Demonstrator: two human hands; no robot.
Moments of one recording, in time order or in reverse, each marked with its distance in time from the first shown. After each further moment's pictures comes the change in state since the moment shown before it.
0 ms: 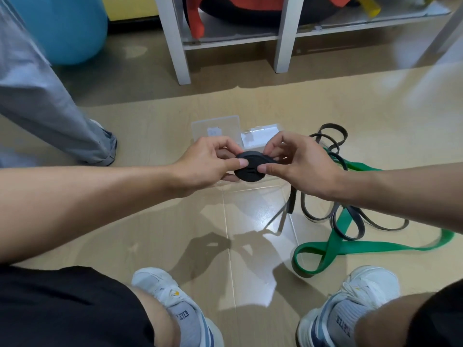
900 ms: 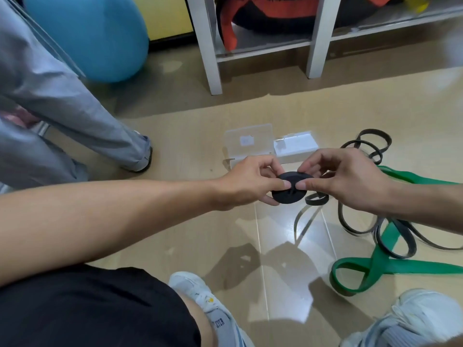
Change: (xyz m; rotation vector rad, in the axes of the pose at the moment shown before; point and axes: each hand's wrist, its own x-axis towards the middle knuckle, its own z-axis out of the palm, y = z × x) left_hand -0.002 -0.006 0.001 0.068 -0.152 -0.049; right_hand -0.002 -0.002 0.002 0.023 -0.033 0.062
